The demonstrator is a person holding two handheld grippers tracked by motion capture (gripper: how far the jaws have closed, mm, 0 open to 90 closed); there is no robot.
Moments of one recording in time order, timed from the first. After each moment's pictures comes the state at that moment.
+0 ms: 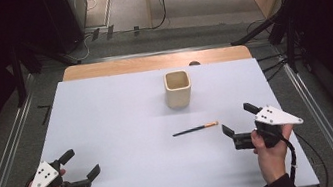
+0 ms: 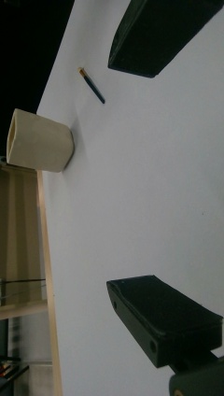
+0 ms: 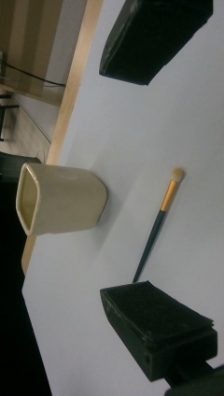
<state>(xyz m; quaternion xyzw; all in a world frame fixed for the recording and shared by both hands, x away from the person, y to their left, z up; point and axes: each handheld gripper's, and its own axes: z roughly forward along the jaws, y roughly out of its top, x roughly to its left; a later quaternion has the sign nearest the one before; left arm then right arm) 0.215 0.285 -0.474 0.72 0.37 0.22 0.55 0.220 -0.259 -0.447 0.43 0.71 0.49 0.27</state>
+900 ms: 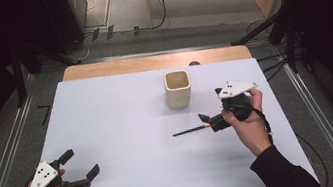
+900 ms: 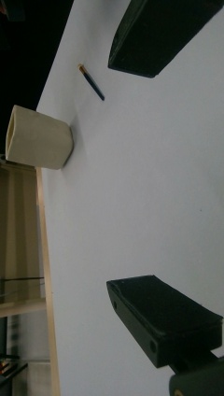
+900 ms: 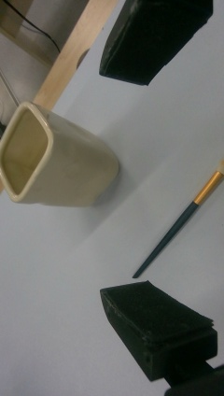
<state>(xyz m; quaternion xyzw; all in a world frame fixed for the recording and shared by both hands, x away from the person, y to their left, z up) 0.217 0.287 -0.475 0.72 0.37 0.22 0.55 0.294 -0.214 -0.418 0.36 0.82 0.40 0.20</state>
